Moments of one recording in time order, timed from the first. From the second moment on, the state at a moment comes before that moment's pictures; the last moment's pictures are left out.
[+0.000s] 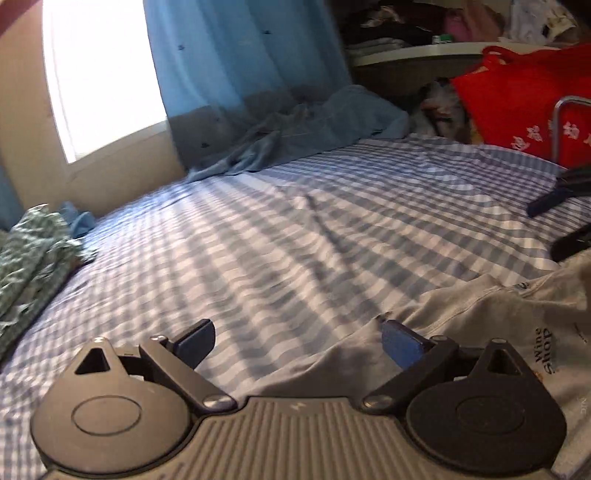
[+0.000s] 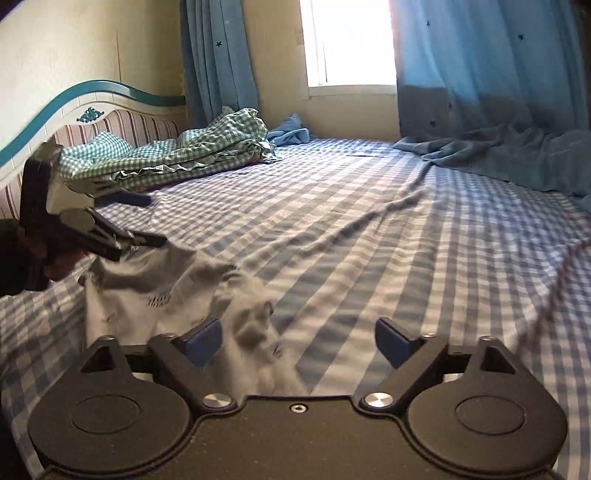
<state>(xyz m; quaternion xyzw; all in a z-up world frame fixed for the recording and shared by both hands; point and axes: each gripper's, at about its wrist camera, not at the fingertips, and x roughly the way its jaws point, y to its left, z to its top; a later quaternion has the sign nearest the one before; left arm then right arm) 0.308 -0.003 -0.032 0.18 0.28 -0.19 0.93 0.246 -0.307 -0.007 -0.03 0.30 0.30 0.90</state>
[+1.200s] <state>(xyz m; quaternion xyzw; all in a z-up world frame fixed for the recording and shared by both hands) 0.315 0.017 -0.098 0.14 0.29 -0.25 0.91 0.271 -0.222 -0.065 -0.41 0.14 0.41 0.80</state>
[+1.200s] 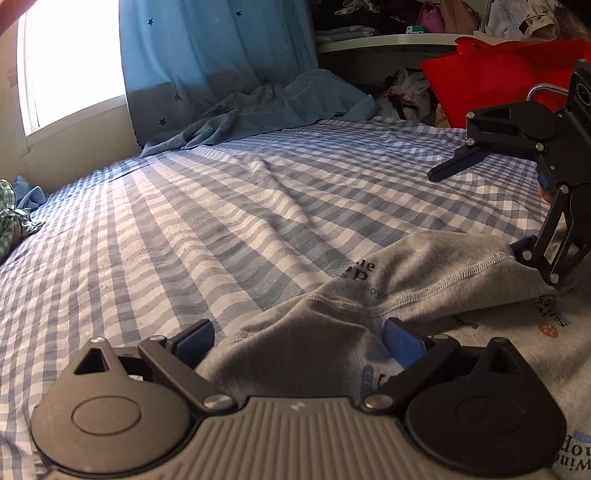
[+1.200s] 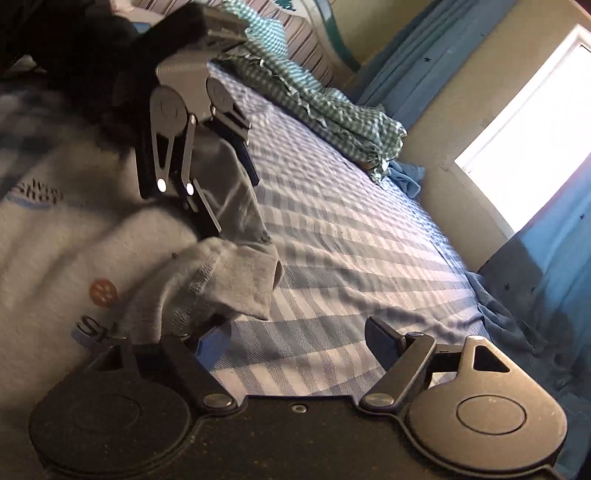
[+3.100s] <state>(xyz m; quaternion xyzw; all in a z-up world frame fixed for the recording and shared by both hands) 0.321 0.034 -0.064 0.10 0.30 -0.30 0.90 0.287 -0.225 -0.050 -0.33 0.11 0.53 0.77</state>
